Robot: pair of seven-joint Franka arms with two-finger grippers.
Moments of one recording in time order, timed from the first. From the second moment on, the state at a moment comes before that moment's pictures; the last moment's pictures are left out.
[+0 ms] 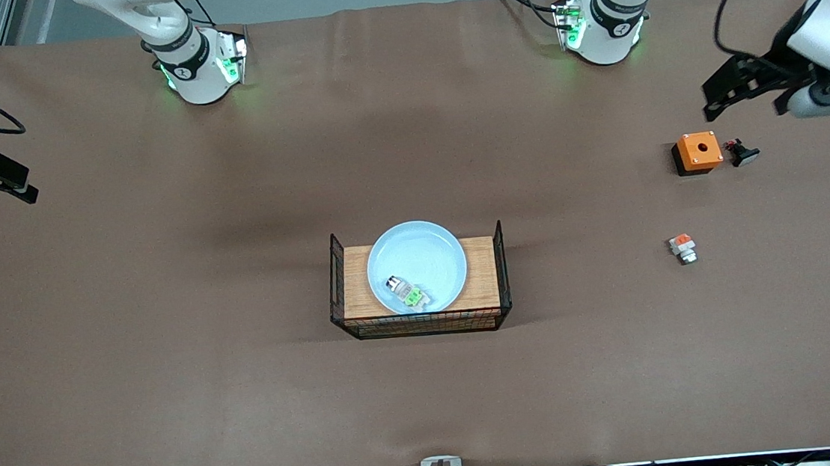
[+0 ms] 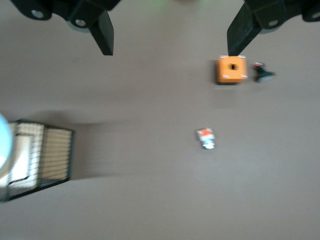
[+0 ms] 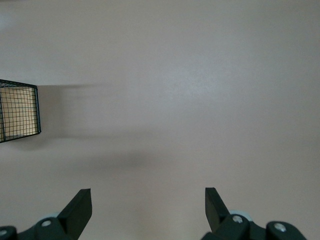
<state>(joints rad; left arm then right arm) -0.06 0.01 -0.13 -1.48 -0.05 1.49 -0.25 -0.02 -0.02 -0.01 -1.53 0.01 1.55 0.02</state>
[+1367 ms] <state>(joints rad) -0.49 0.49 -0.22 -1.40 -0.10 2.05 -1.66 0.26 0.03 0.01 -1.57 0.01 1.49 0.67</state>
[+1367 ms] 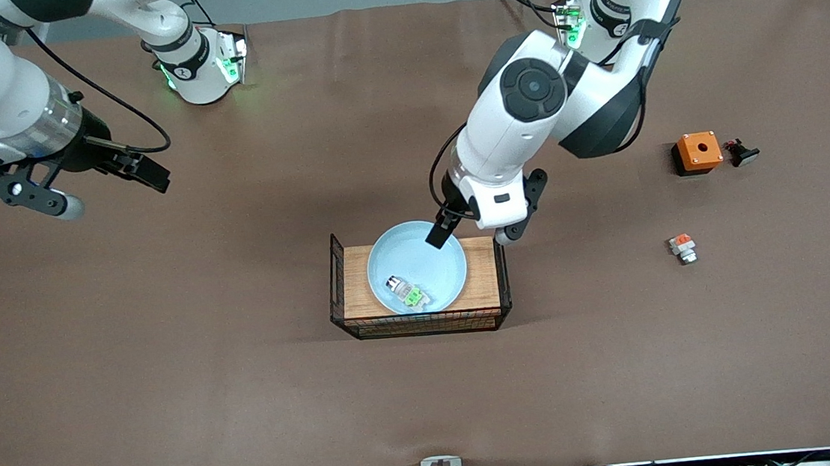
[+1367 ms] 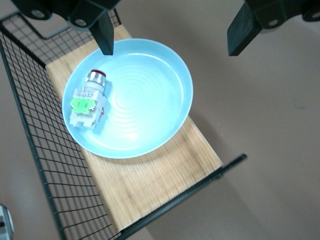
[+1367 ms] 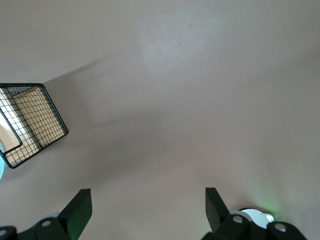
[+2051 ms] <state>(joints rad) -0.60 0.60 -0.15 -1.37 -0.02 2.27 -1.85 0.33 0.06 0.01 -1.57 0.01 1.50 0.68</state>
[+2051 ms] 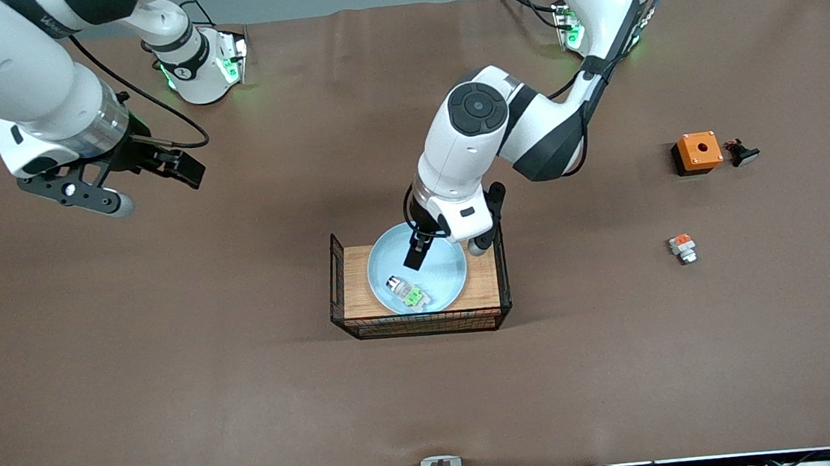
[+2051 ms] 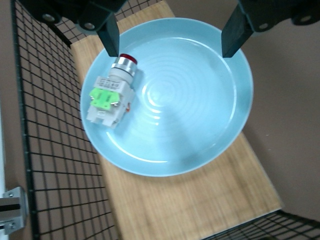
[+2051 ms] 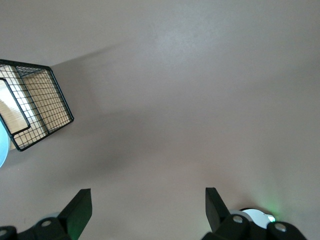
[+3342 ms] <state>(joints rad) -0.62 0.74 -0.11 -1.34 0.03 2.57 -1.74 0.34 0.06 0.00 -1.56 0.01 1.52 0.68</state>
